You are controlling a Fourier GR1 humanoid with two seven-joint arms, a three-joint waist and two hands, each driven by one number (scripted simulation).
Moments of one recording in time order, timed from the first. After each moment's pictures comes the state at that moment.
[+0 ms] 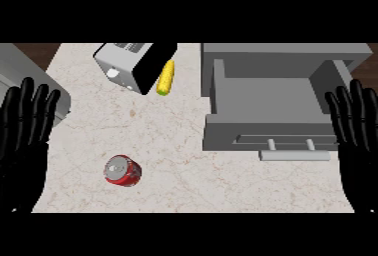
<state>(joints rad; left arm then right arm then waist) 0.00 0.11 -0.02 -2.10 0.00 0.00 -0.04 0.00 -0.08 0.04 -2.10 0.00 0.00 -0.01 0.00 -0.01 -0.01</state>
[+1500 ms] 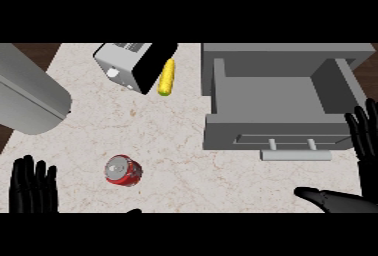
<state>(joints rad) 0.42 0.01 -0.45 -2.28 -0.44 0.68 0.38 0.12 -0.08 -0.10 -2.08 -0.04 -0.03 0.17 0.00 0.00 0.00</state>
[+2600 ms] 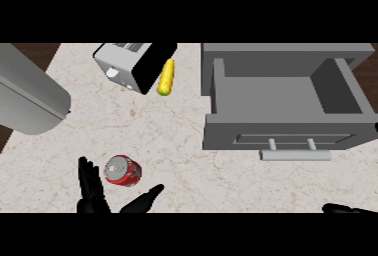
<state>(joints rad) 0.33 0.00 -0.41 -1.71 -0.04 0.90 -0.10 0.18 -0.10 -0.21 -2.17 -0.12 0.04 0.19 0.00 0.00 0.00</state>
